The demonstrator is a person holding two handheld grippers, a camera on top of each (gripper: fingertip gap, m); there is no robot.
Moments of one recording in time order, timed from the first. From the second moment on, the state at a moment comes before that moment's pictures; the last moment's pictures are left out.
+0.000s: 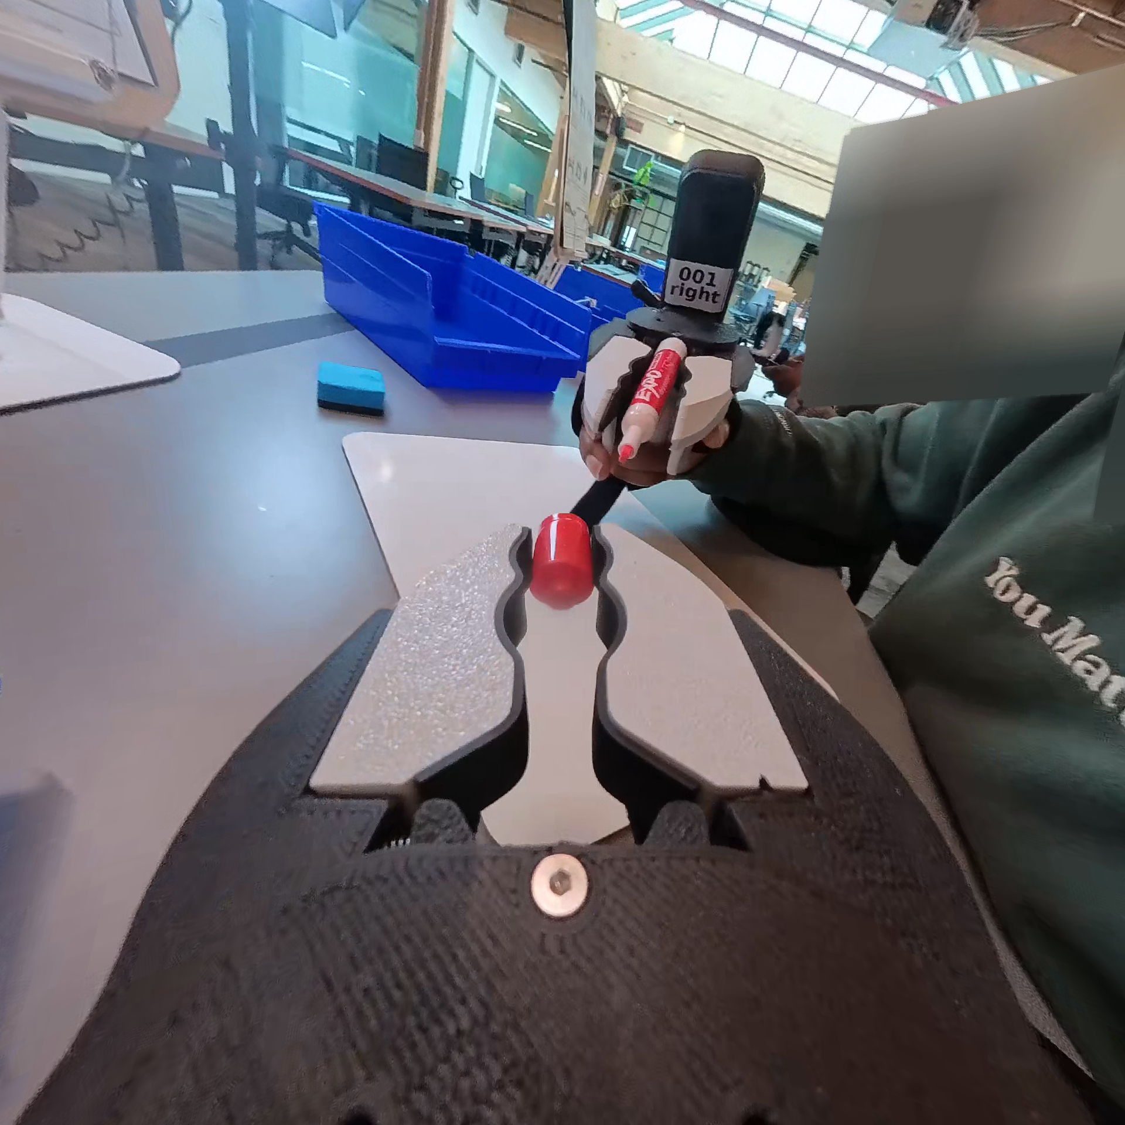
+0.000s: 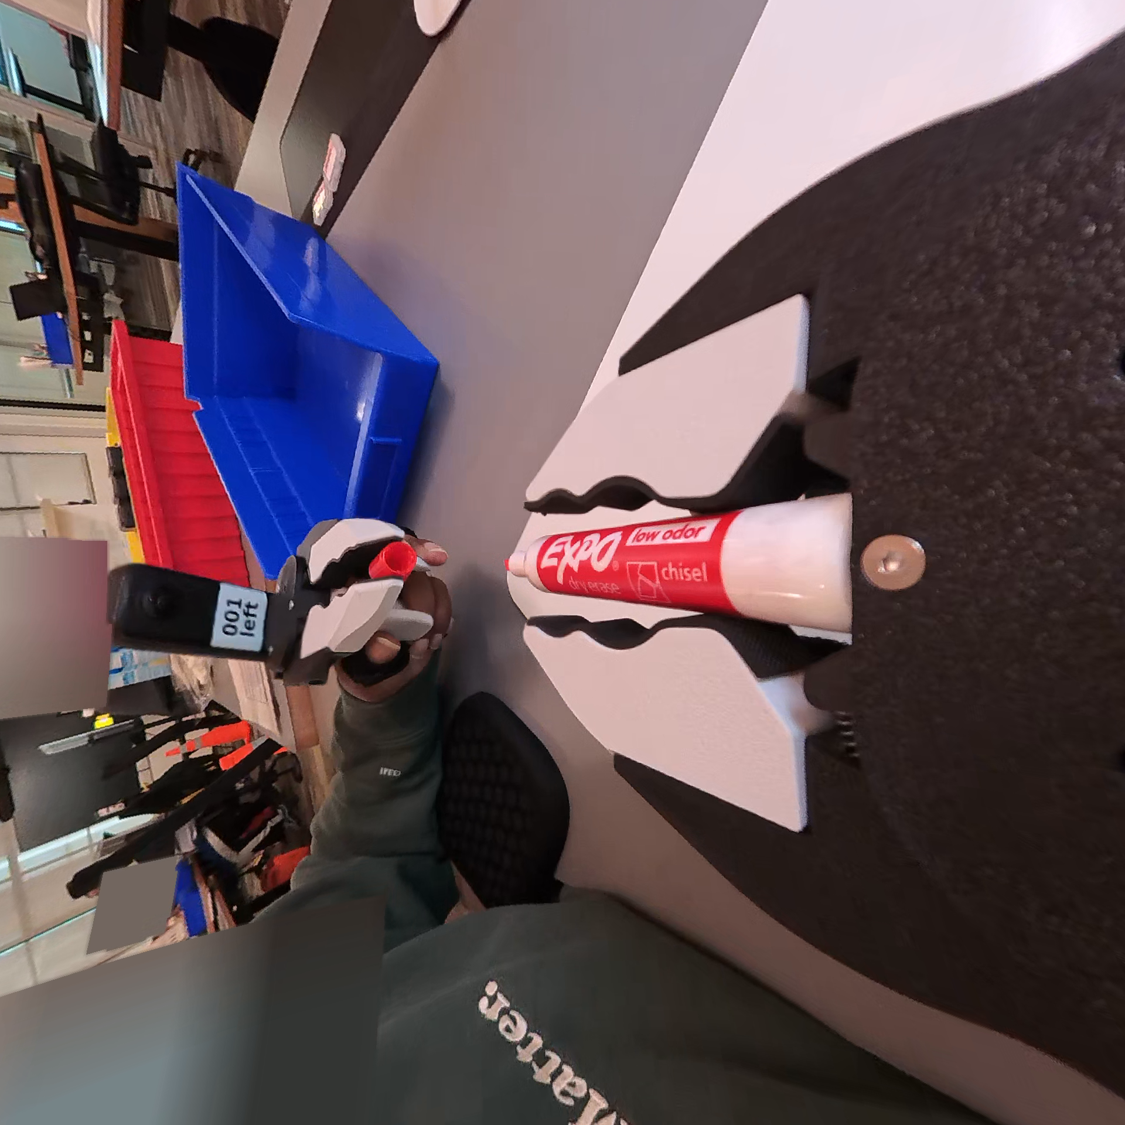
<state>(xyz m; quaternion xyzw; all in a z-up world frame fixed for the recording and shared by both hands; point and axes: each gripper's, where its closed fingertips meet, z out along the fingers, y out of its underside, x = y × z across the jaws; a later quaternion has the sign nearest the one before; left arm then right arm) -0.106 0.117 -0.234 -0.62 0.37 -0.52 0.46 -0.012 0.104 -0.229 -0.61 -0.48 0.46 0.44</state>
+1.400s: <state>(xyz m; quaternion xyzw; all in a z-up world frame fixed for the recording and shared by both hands) -0.164 0.108 -0.271 -0.62 0.49 -0.35 0.50 -0.076 0.090 -0.311 -0.73 -0.64 0.21 0.11</state>
